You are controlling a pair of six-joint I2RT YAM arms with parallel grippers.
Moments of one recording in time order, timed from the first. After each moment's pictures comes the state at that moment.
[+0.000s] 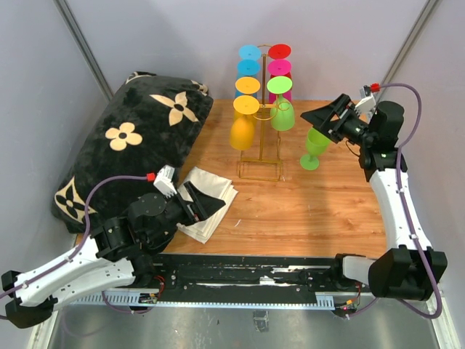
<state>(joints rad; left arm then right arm) -1.03 0.58 0.71 -0.43 -0.28 -1.10 -0.06 1.22 1.15 -0.12 -0.73 0.80</state>
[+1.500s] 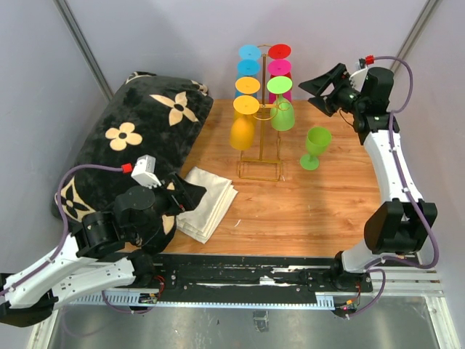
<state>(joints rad) -1.03 0.60 0.91 -0.68 -0.54 -0.92 -0.02 1.53 1.52 -0.19 -0.66 0.89</state>
